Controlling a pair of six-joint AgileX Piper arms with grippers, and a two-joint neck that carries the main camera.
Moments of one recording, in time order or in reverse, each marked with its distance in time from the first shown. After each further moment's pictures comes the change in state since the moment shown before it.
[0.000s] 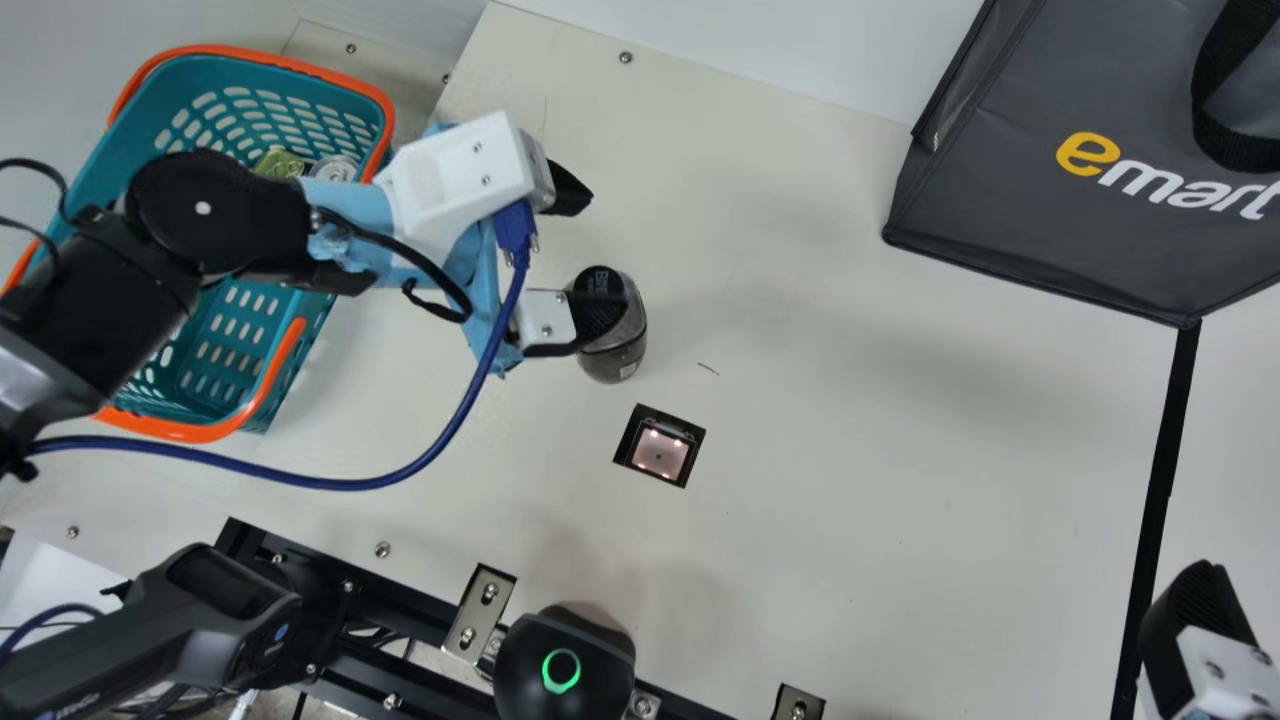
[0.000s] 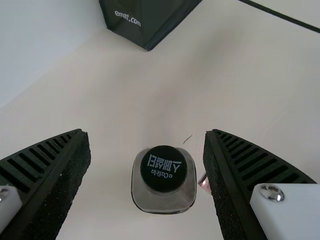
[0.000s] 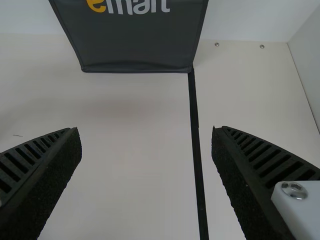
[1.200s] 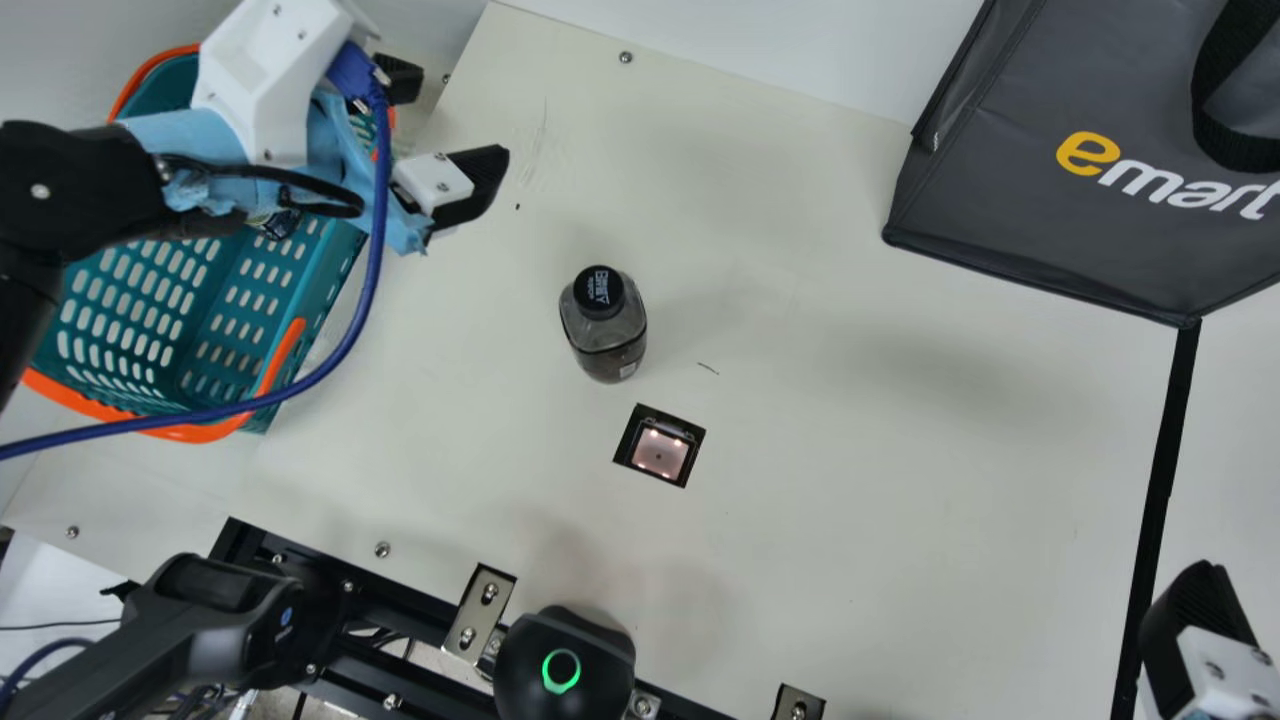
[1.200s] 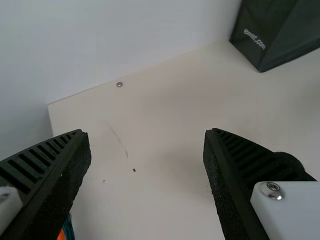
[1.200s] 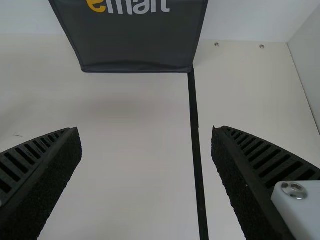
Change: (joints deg) left arm 14.2 -5.6 -2.8 10.8 -5.1 -18.9; right arm 0.0 0.0 0.0 0.0 0.0 0.0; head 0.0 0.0
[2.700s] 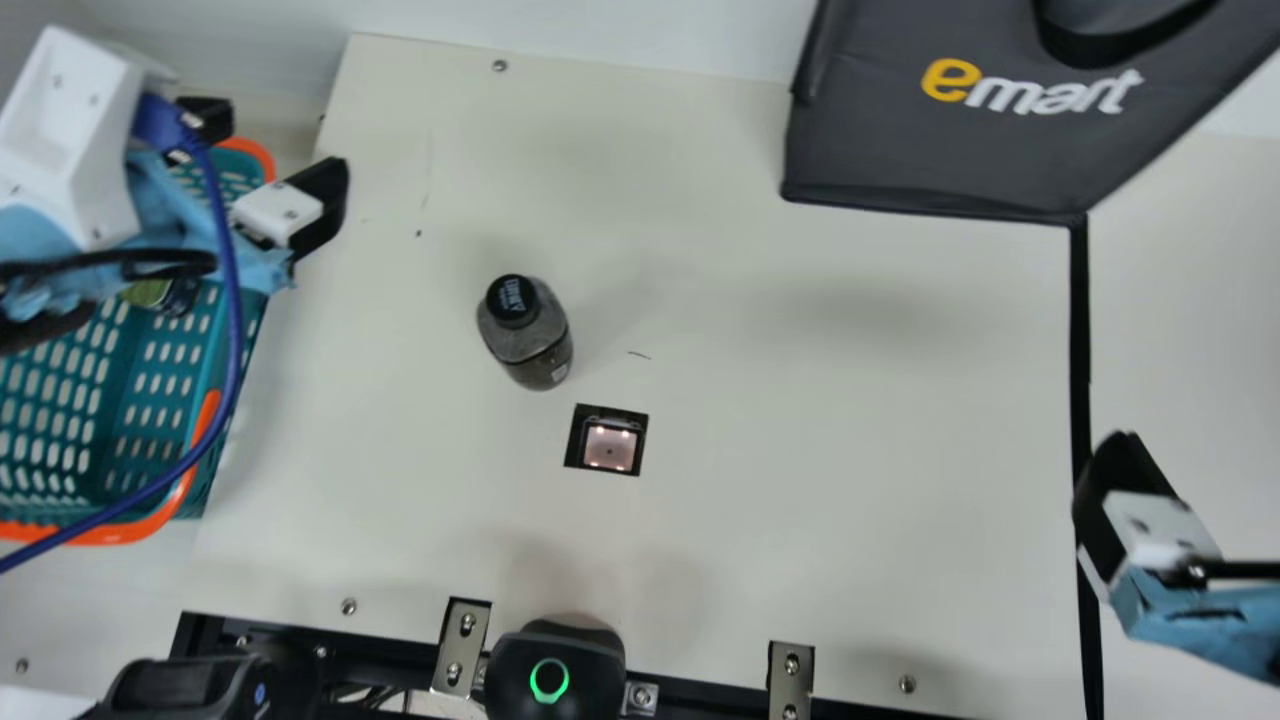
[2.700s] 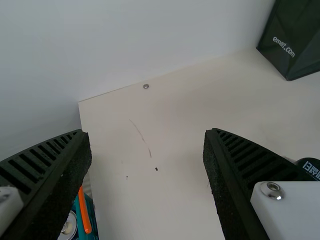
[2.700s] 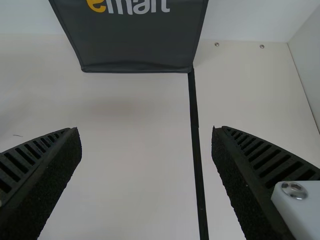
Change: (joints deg) left arm 1.7 -2.8 1.8 2.4 -3.5 -2.0; right arm 0.0 0.0 0.0 0.0 0.0 0.0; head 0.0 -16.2
